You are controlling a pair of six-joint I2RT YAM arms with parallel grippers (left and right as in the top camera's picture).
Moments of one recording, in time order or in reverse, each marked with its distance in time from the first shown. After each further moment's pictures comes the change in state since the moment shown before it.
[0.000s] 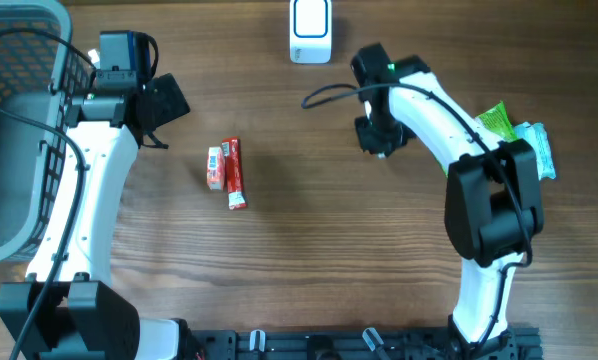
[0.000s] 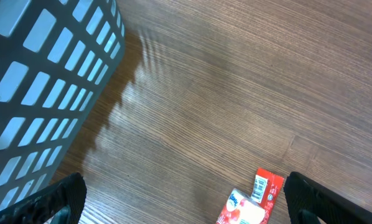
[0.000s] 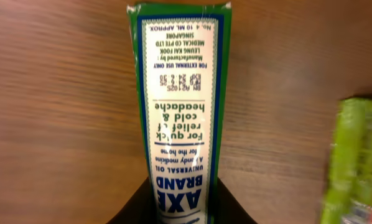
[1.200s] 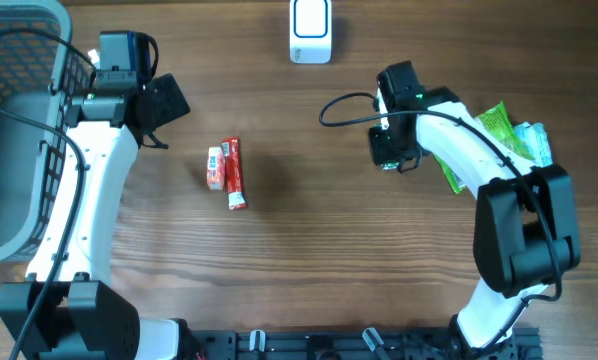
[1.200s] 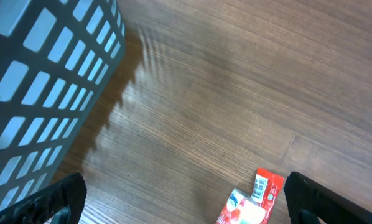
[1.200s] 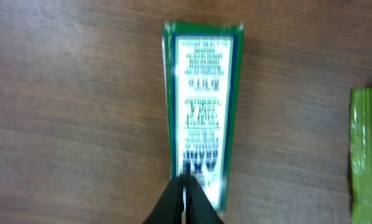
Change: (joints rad) left arm 0.000 0.000 0.000 0.001 0.000 0.000; right arm -0.051 -0.192 -0.286 0.287 -0.093 -0.031
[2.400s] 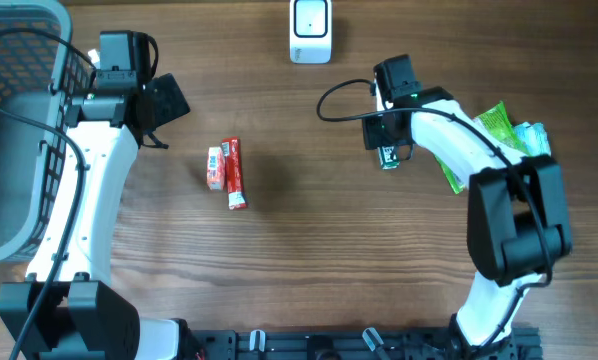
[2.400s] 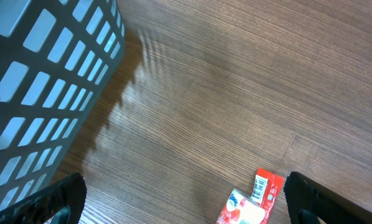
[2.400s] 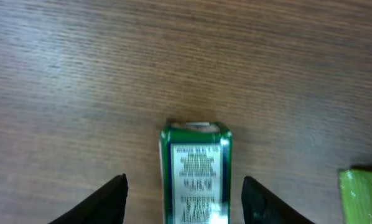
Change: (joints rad) left arm 0.000 0.000 0.000 -0.001 0.000 0.000; right arm 0.000 0.066 0.027 0.165 0.040 0.012
